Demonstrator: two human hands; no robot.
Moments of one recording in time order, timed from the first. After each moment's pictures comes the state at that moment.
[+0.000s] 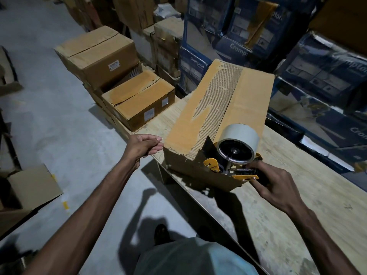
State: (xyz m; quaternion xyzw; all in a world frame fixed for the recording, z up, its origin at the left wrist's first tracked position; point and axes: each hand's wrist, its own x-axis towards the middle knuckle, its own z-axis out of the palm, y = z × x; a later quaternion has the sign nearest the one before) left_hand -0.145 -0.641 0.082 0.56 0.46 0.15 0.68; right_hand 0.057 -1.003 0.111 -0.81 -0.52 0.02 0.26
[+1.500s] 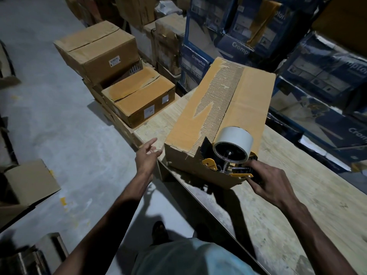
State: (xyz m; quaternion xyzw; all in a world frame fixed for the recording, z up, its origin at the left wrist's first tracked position) left_hand -0.149 -0.679 0.017 0.54 0.53 0.23 0.61; right_hand 0.064 -1.000 0.087 -0.81 -0.56 -0.01 0.18
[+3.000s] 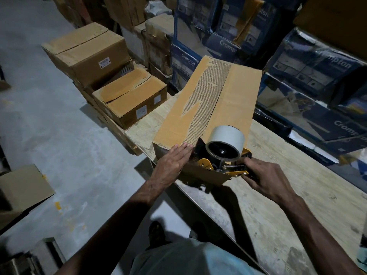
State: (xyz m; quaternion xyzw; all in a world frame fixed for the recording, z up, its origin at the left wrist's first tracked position) left_hand -0.113 -0.747 0.014 0.98 0.04 0.18 0.09; right_hand 0.078 -1.023 0.097 -0.81 -0.57 0.02 0.13
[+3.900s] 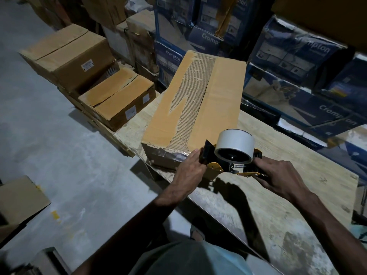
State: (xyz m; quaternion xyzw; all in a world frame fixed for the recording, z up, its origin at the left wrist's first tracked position) left_hand -0.073 -0.839 0.038 0.99 0.02 0.13 0.06; right_hand 0.092 -1.078 0.105 -0.81 -0.57 -0.04 0.12
